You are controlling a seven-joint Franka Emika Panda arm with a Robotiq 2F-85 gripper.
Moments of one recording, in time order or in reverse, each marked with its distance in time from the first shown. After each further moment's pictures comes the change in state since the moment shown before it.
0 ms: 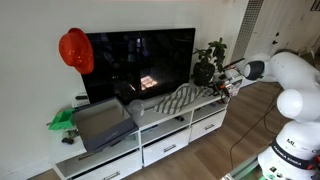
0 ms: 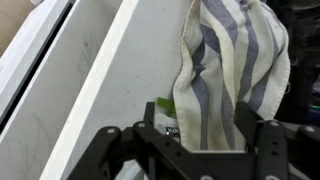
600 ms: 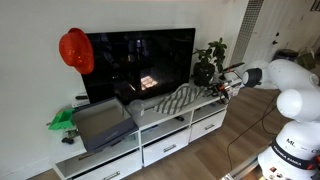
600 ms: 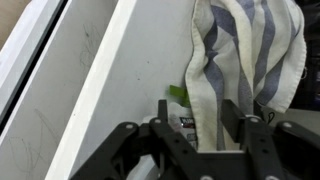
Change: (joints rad) arm -0.012 0.127 0.015 0.179 -0.024 0.000 0.077
